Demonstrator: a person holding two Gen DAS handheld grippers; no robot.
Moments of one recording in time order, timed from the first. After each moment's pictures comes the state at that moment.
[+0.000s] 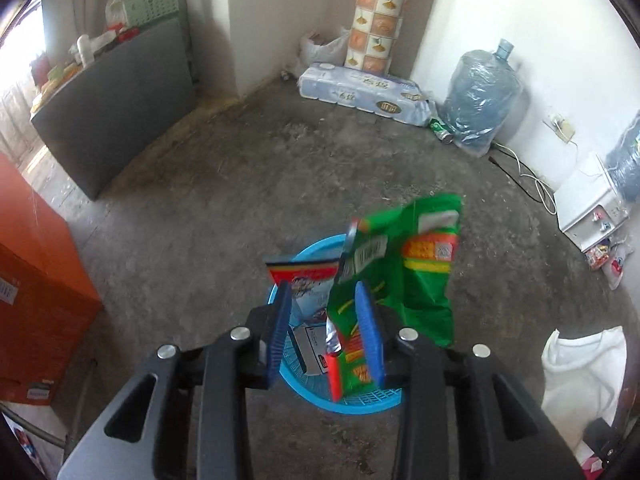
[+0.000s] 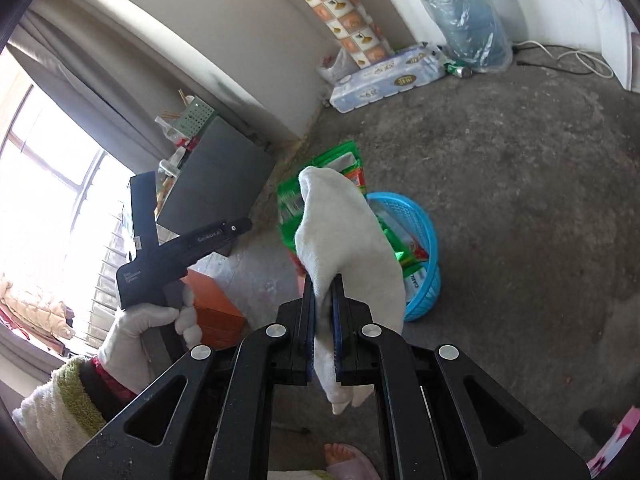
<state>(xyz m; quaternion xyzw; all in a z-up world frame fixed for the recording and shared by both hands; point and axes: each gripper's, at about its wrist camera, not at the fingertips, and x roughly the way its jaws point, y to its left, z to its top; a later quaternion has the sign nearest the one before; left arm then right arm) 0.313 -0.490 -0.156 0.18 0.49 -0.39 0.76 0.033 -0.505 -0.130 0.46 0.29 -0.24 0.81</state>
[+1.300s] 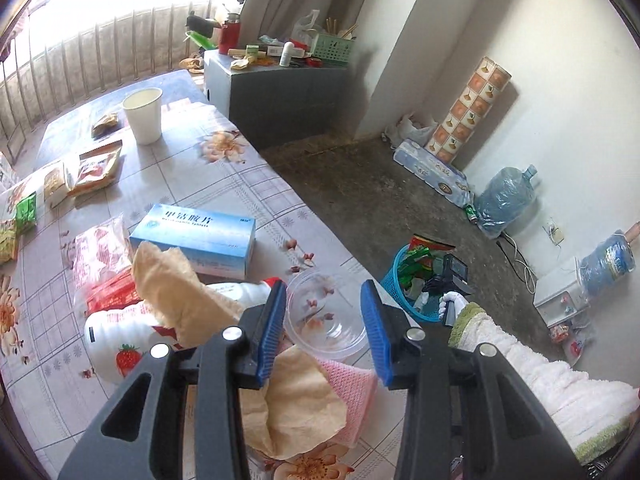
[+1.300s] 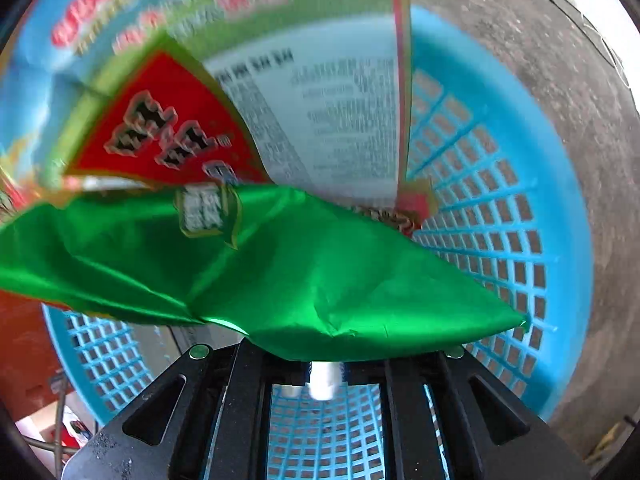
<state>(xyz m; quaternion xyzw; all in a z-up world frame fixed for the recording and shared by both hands) 0.307 -0.026 0.055 0.02 0.48 -0.31 0.82 0.235 -0.585 -0.398 0.37 0.61 -0.32 0.63</state>
